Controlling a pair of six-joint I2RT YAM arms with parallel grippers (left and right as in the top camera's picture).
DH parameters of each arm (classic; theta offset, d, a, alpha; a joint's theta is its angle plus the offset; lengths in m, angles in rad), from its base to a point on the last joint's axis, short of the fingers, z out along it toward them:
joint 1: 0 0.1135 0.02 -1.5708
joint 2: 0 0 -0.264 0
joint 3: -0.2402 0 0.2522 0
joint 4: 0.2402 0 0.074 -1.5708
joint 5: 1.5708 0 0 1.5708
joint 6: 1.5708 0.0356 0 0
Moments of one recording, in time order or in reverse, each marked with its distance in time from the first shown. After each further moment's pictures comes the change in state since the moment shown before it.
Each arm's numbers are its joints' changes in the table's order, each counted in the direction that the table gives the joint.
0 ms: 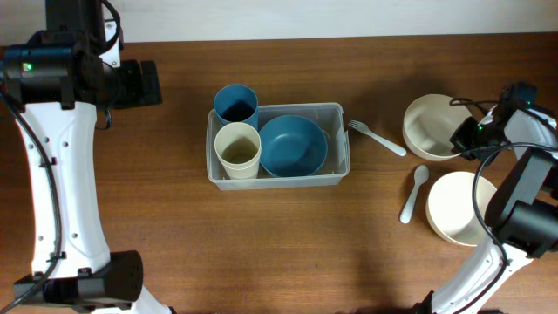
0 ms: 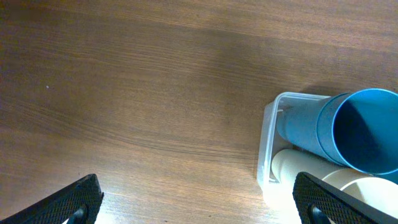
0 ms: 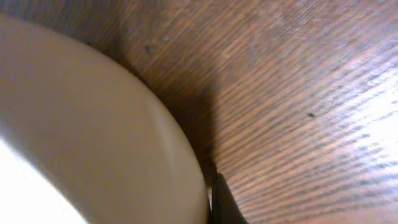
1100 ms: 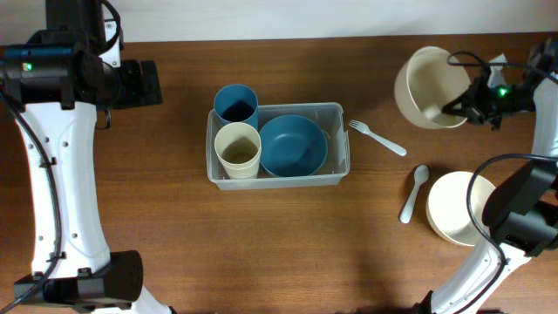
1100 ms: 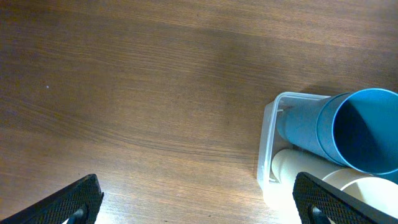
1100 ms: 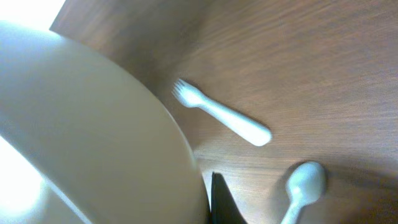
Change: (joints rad) left arm 0.000 0.000 0.000 0.000 0.000 0.000; right arm 0.036 -0.001 -0.488 0.580 -0.478 -0.353
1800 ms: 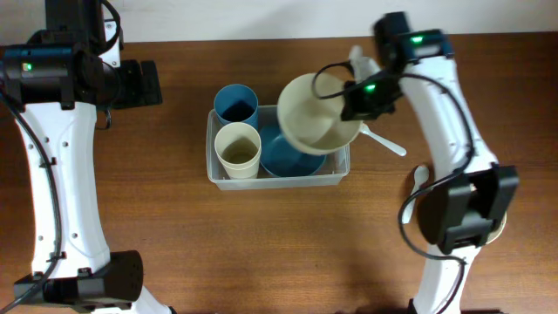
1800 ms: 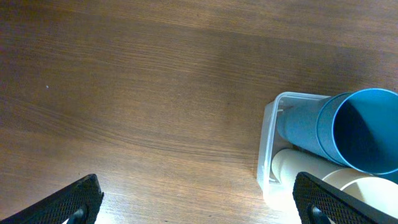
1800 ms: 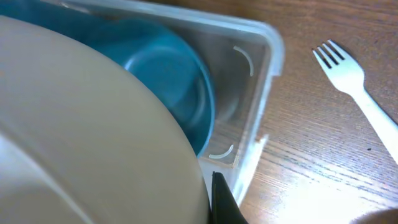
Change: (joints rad) left arm 0.000 0.000 0.000 0.000 0.000 0.000; right arm 0.617 -0.052 -0.035 -0.002 0.354 0.069
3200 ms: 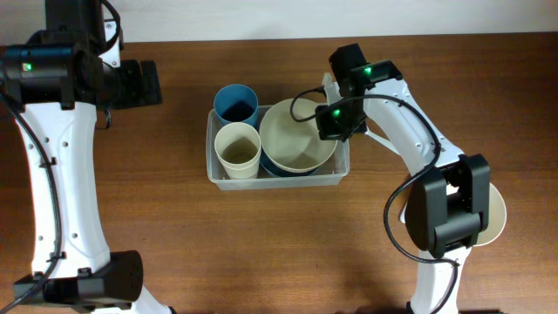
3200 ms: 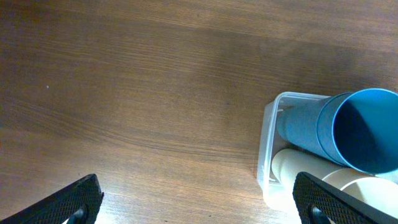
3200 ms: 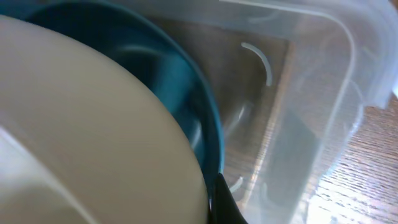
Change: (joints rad) left arm 0.000 0.000 0.000 0.000 0.000 0.000; right arm 0.100 0.000 0.269 -0.275 0.083 0.109
